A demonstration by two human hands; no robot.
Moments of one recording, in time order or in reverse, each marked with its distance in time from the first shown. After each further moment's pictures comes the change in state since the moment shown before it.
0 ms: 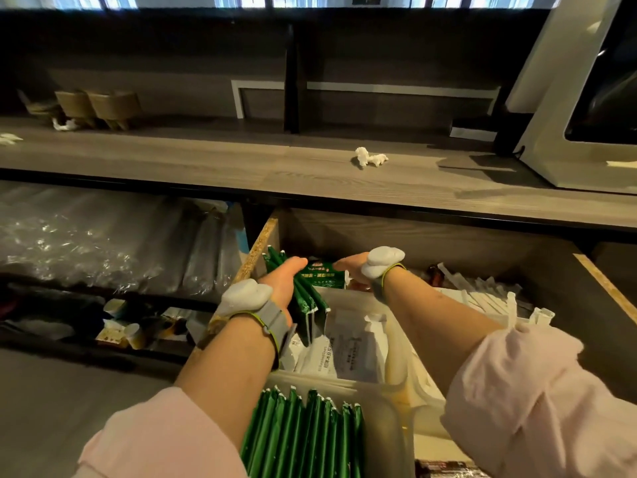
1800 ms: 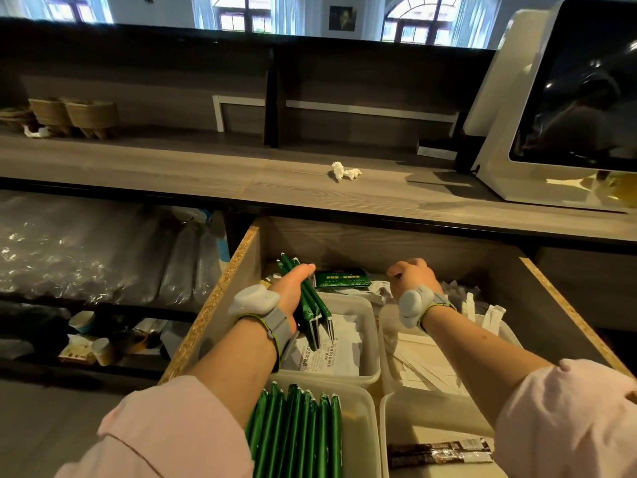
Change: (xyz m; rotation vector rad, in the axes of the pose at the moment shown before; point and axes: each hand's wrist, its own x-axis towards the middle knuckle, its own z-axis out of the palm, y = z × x) left_hand -0.016 -0.015 0.027 0.025 -0.144 -0.042; right_hand -0.040 0.086 -0.069 -0.482 0.495 -0.046
